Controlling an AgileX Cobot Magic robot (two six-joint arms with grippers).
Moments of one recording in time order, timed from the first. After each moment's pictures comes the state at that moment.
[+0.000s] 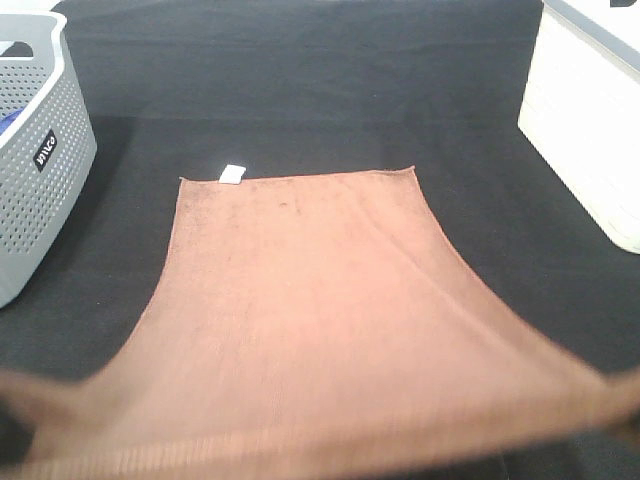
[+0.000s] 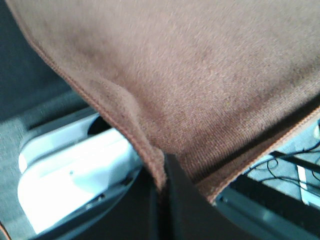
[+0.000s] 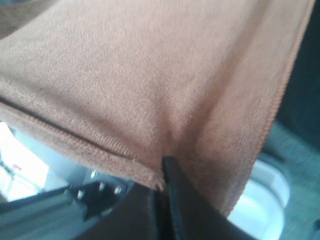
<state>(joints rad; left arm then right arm) -0.73 0.96 -0.79 -0.37 1.09 -0.43 0.26 0.74 -0.65 0.51 1.22 -0.06</state>
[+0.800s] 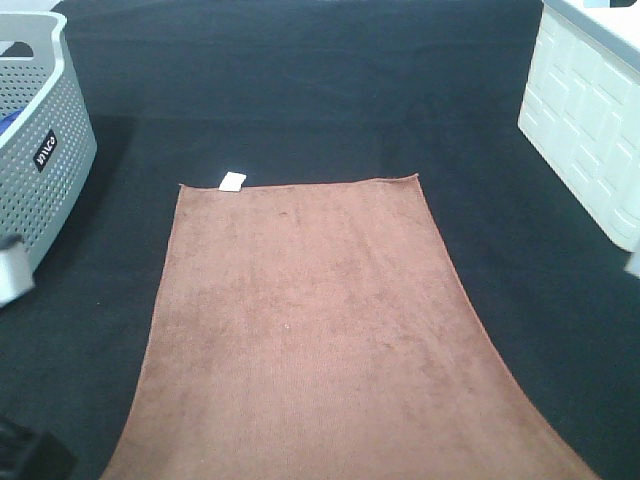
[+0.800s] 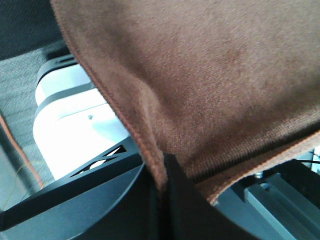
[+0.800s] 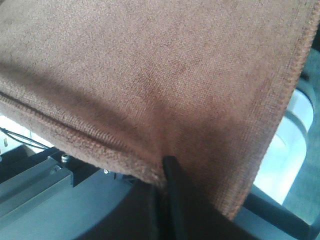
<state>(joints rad) -0.73 1.14 -0.68 -0.41 1.08 -0.43 0.26 0.94 -0.49 0.55 1.20 -0.10</state>
